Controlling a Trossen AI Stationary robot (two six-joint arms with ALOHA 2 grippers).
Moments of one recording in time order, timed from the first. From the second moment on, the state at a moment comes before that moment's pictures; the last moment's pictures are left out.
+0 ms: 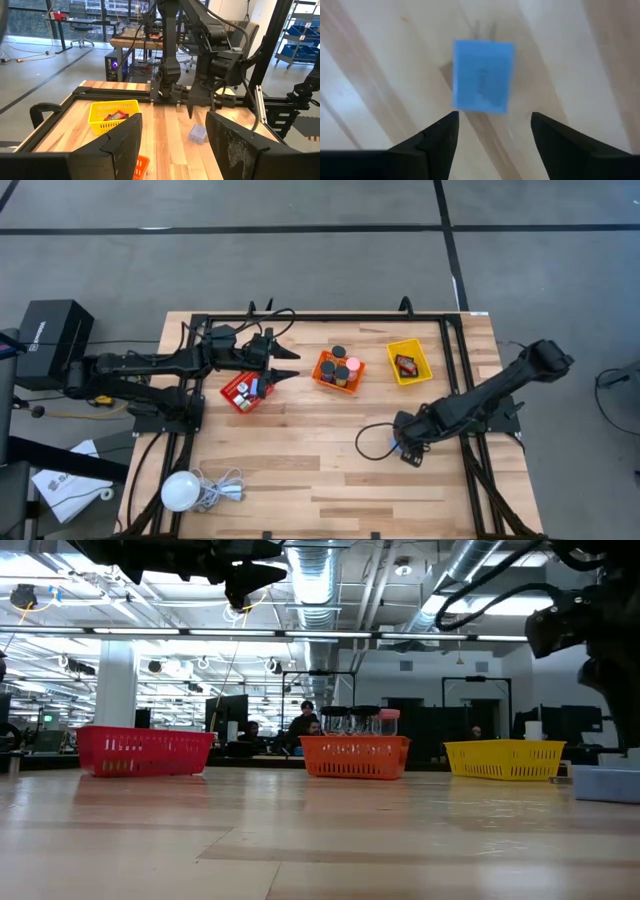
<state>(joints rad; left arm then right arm) 0.25 1.08 0.67 0.33 0.28 -0.03 0.46 1.34 0.76 -0.87 0.02 0.93</state>
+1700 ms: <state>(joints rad) 0.25 1.08 0.67 0.31 0.30 -0.03 0.30 1.55 0.84 -0.80 -0.04 0.65</state>
